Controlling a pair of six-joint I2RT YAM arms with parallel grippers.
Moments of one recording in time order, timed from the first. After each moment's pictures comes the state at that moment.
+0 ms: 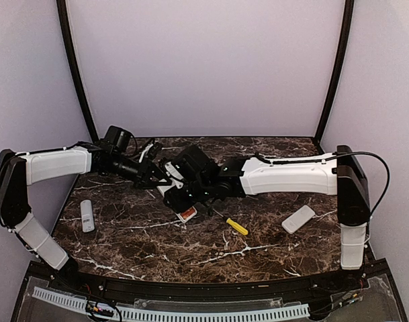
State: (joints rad) left arm -0.42 1.56 1.06 -0.36 0.97 -0.40; right arm 1.14 2.01 1.64 -0.40 0.10 0.25
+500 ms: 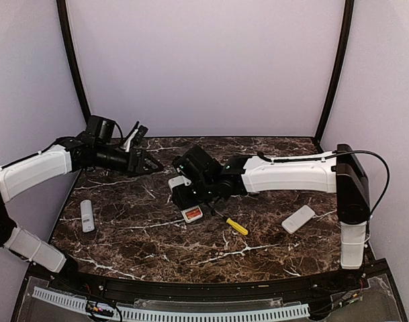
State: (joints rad) left arm -0.41 1.40 1.06 -0.42 0.73 -0.32; right arm 1.12 2.01 1.63 -0.46 0.16 0.44
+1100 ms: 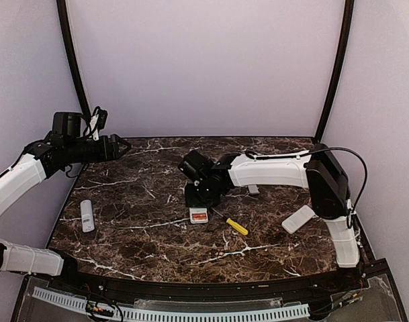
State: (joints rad) left arm -0.26 1.12 1.01 -0.41 0.31 -0.31; right arm 1.02 2.18 1.75 -0.64 0.16 0.80
